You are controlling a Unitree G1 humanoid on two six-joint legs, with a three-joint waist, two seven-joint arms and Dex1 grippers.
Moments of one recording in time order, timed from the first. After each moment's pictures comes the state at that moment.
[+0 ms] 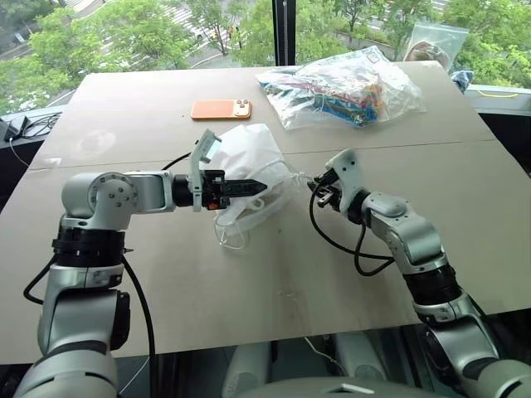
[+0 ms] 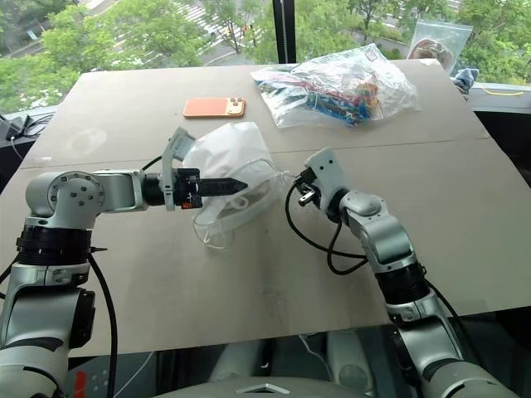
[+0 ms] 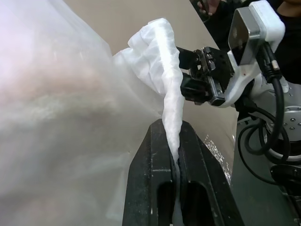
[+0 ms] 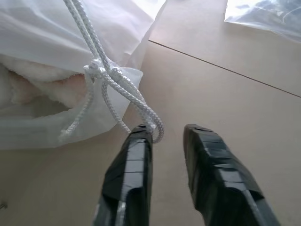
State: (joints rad) left arm -0.71 0.75 0.04 0.12 -0.96 1.27 -0.79; right arm -0.55 -0.20 0.20 -0.04 0.16 0.69 0.41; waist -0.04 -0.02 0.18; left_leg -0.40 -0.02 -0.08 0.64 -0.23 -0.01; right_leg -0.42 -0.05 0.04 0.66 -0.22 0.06
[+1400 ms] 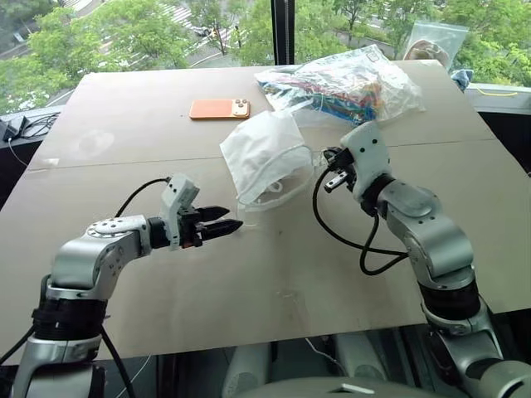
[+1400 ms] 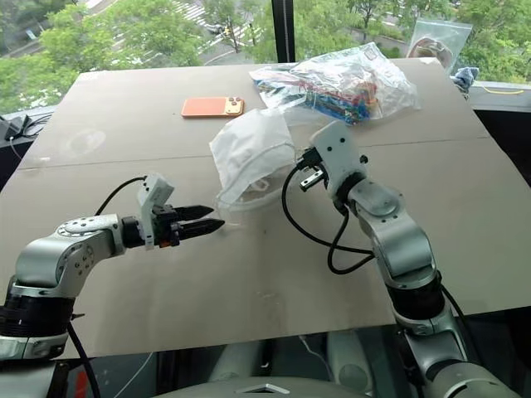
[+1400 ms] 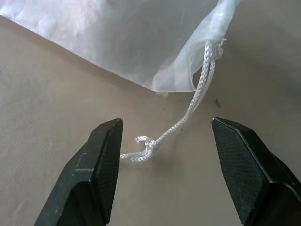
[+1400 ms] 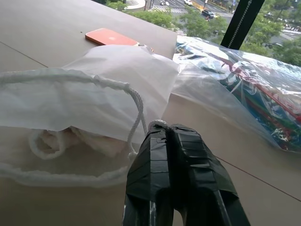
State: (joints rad) left arm -0.26 0.79 0.07 -0.11 -0.55 0.76 -0.90; right arm -0.54 -0.24 0.18 -0.46 0.06 0.88 0.31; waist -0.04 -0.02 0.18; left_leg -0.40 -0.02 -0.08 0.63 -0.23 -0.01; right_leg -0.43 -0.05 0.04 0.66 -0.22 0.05
